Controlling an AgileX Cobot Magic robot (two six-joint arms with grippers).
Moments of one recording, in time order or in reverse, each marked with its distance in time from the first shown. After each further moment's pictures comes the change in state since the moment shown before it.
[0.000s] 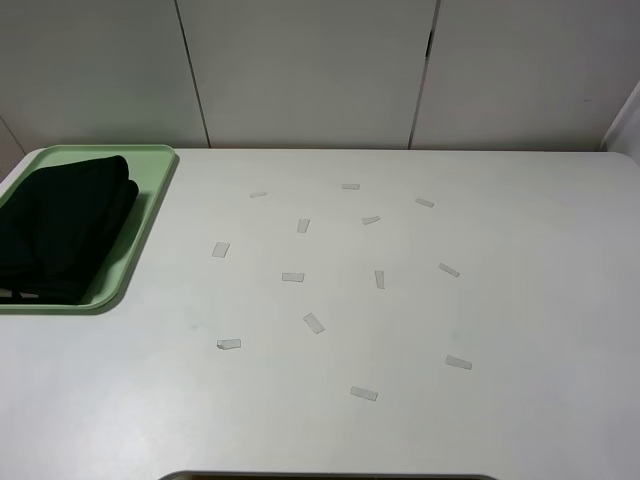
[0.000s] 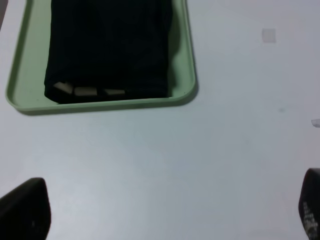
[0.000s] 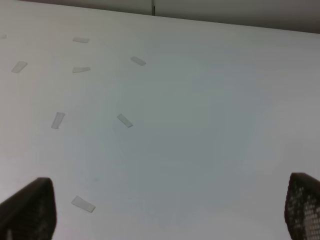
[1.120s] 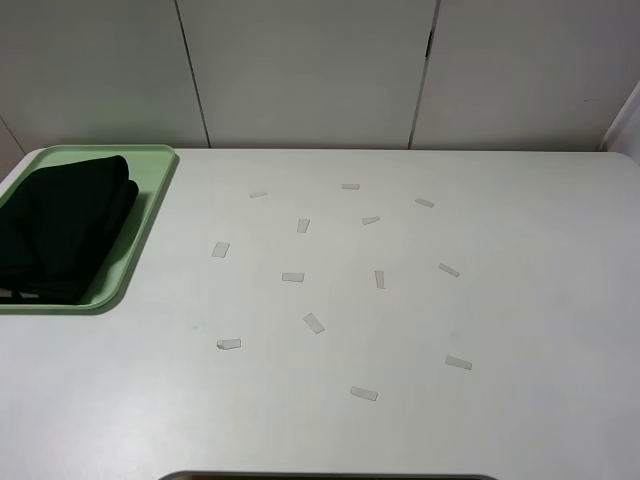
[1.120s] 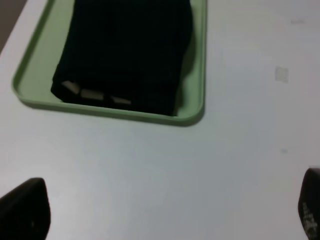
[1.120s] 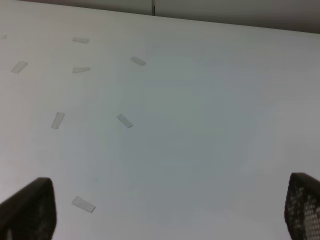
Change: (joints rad) left arm 0.159 0.000 0.041 -0.061 -0.089 -0.069; right arm 0.000 0.000 0.000 0.000 0.000 0.000
